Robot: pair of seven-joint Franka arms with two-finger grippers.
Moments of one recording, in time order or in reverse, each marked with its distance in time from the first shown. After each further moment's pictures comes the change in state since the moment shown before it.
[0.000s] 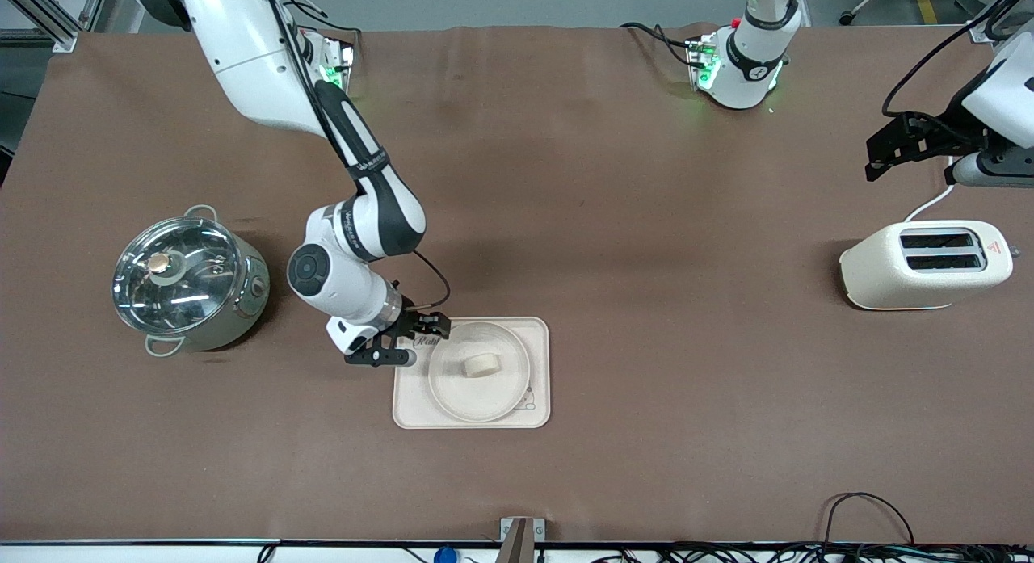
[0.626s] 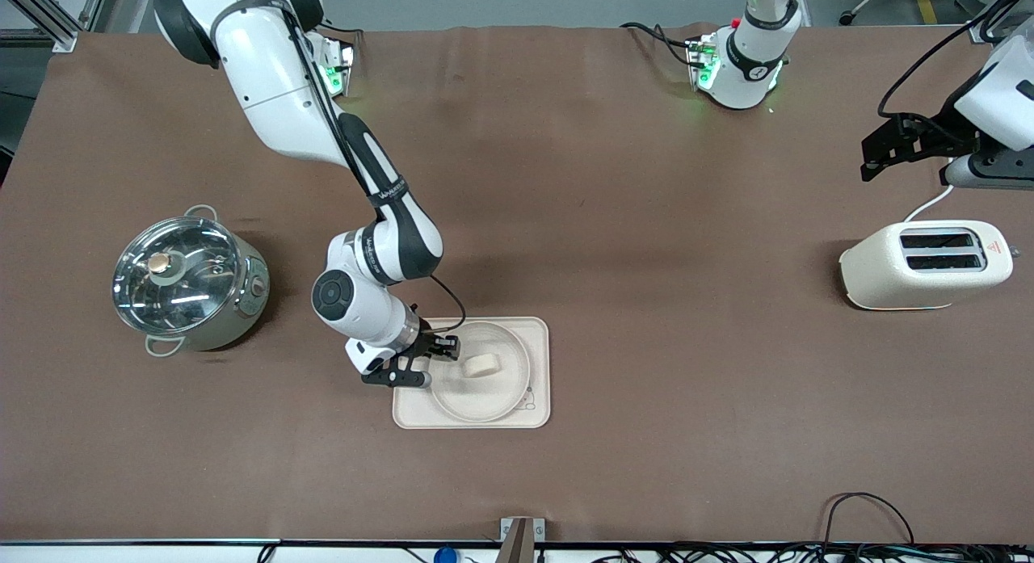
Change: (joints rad) left arm -0.003 0.003 -0.005 -0.004 0.000 -0.004 0.000; right arm 0.002 0.152 -0.005 0.171 0.001 -0.003 0.045
